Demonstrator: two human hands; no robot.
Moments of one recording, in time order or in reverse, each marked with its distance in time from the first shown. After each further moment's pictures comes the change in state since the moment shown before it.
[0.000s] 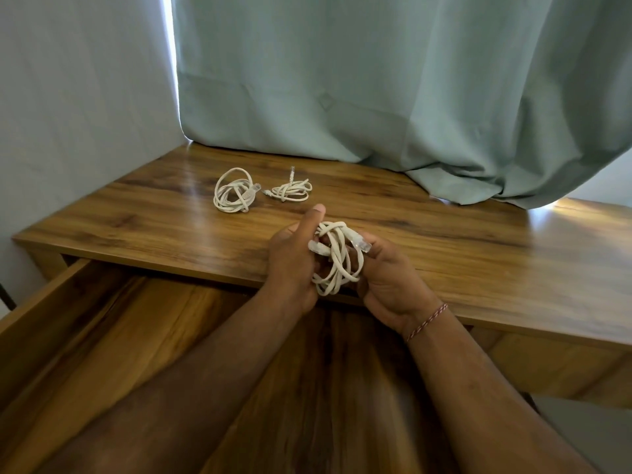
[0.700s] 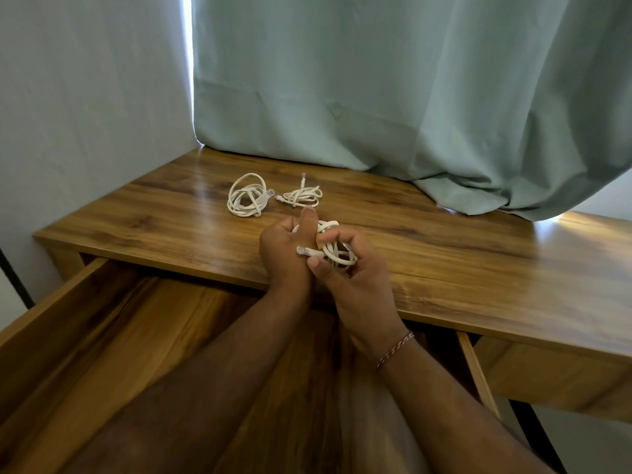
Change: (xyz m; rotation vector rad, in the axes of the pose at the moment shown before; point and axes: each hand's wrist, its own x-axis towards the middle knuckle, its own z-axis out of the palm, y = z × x) left_hand 0.024 0.002 -0.019 0.337 0.274 0.492; right_hand -0.001 0.020 0.050 -0.332 0.197 -0.360
